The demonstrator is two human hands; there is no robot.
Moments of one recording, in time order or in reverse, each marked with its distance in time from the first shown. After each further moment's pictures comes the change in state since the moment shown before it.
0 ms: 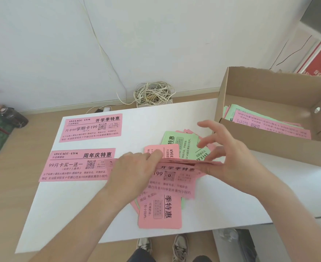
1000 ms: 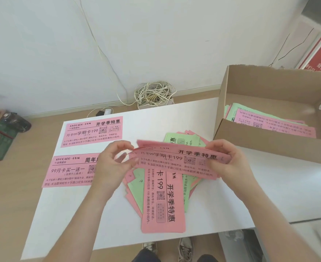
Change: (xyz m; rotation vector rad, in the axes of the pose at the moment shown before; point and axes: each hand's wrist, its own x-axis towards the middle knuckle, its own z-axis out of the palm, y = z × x) left_hand -0.007 -0.040 0.010 -1.286 0.239 -0.659; right_hand 0.008 0.042 0.035 0.593 0.285 0.231
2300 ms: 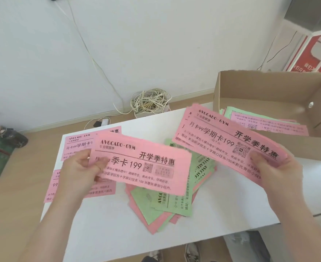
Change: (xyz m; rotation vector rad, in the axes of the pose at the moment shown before) left_hand 0.001 0.037 -0.053 0.118 0.117 -0.133; right_hand -0.032 -0.018 -0.040 0.103 0.554 -0.004
